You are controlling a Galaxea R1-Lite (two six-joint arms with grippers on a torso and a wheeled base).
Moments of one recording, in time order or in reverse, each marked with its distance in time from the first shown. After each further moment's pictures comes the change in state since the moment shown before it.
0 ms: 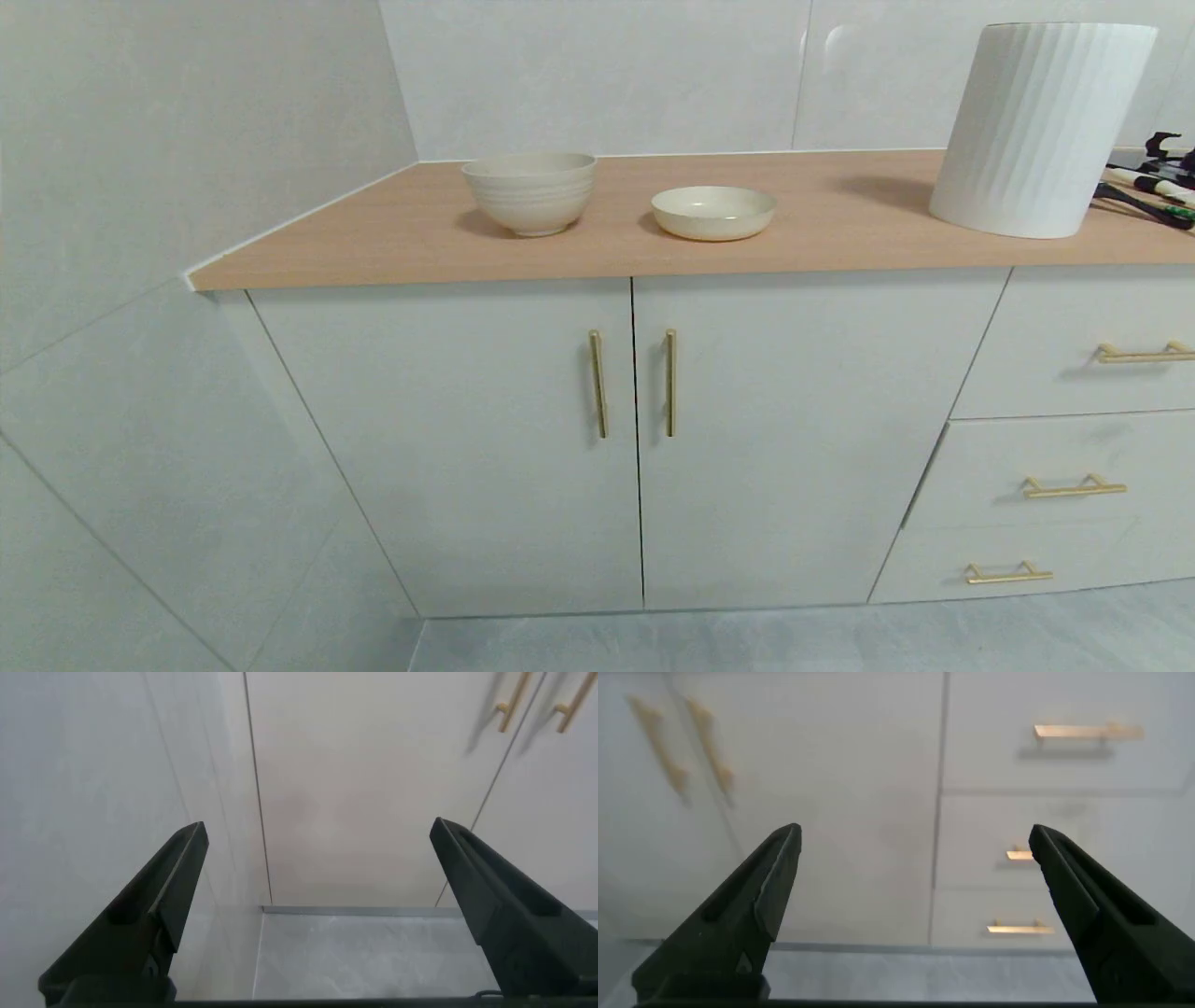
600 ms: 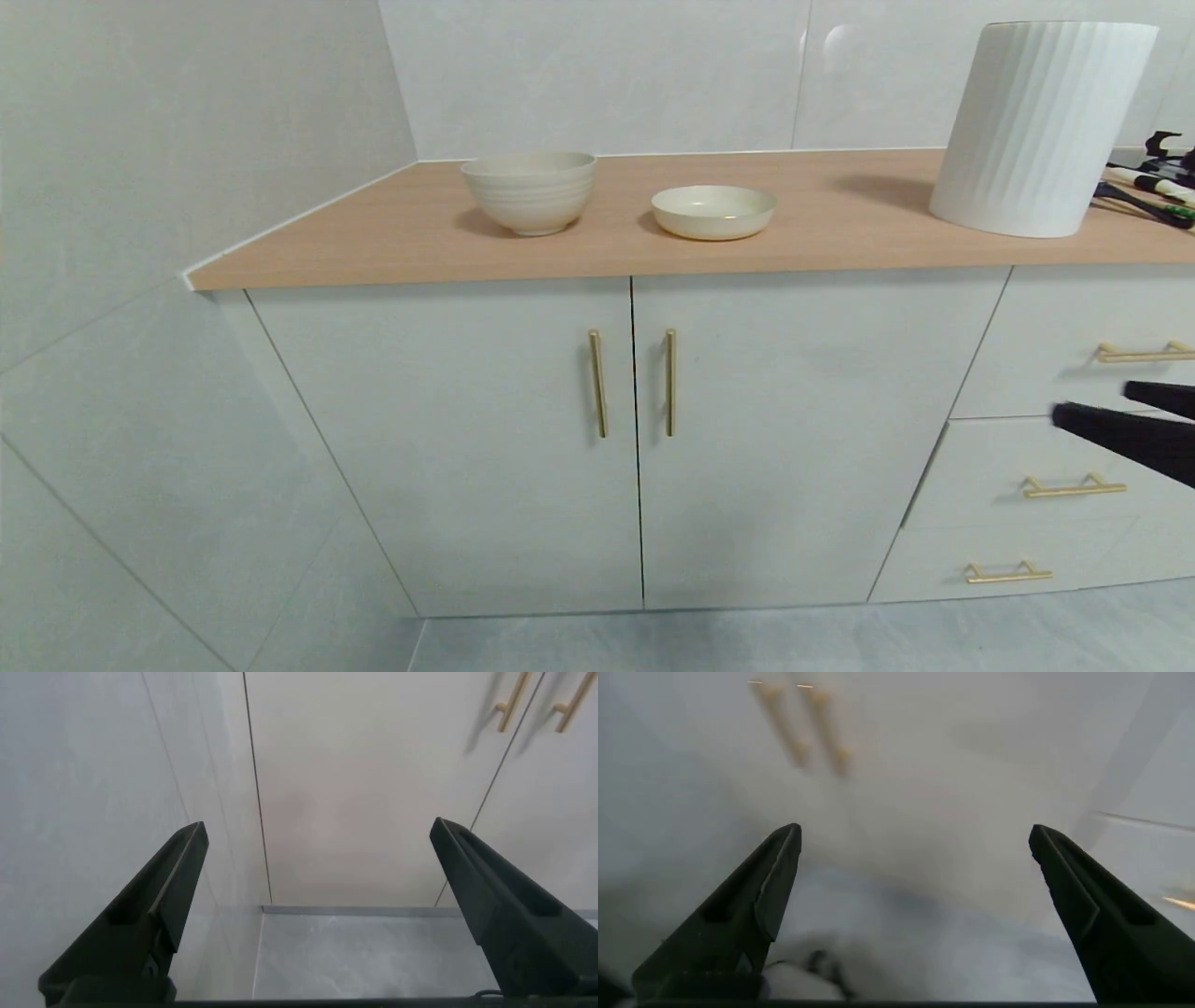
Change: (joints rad) left arm 0.000 0.000 0.000 0.000 0.000 0.001; right arm 0.254 0.929 -0.505 -0.090 0.150 0.110
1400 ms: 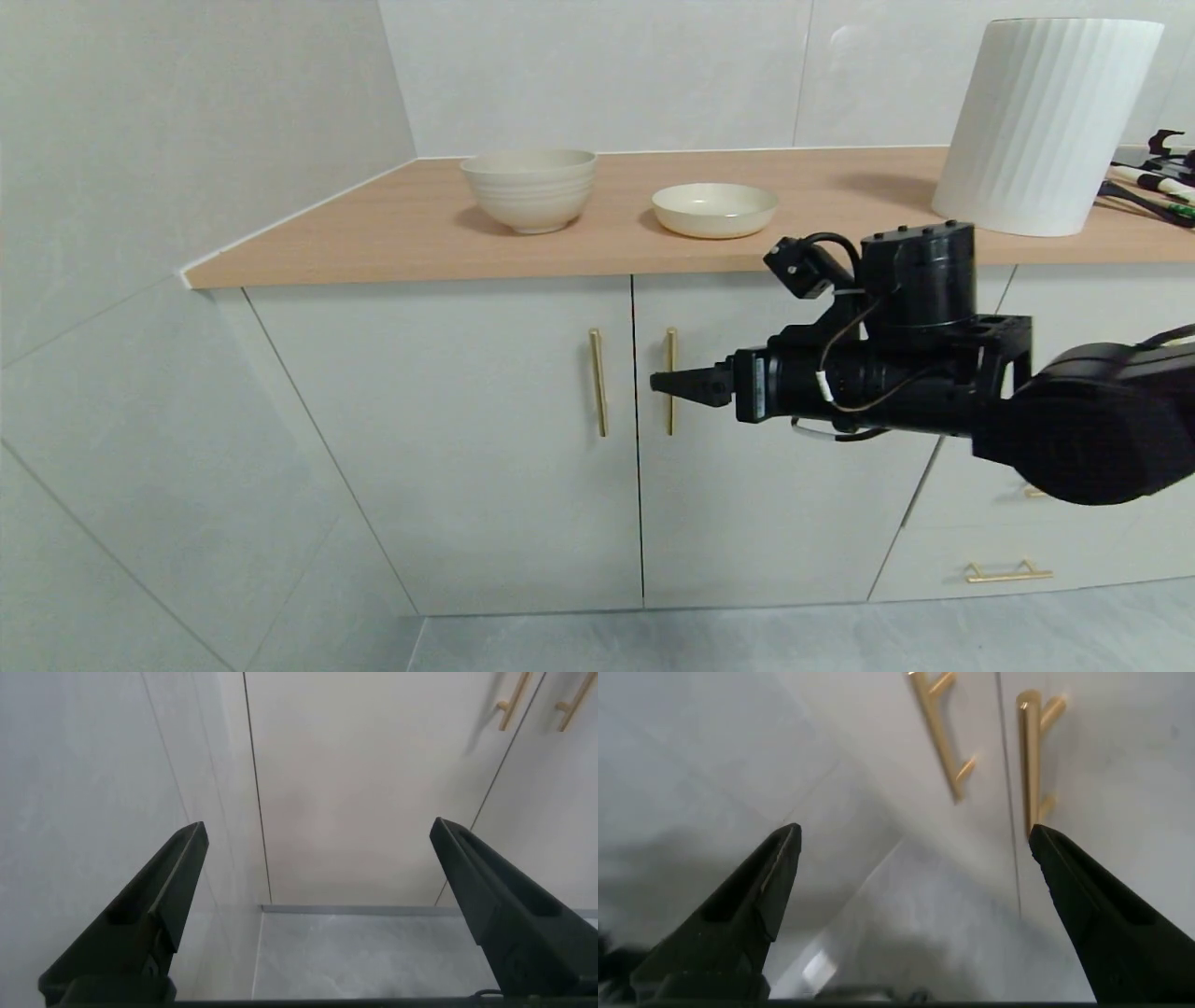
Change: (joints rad) left arm 0.000 0.000 0.000 0.000 0.000 -0.001; right arm 0.324 0.804 -0.390 -0.380 0.097 0.132
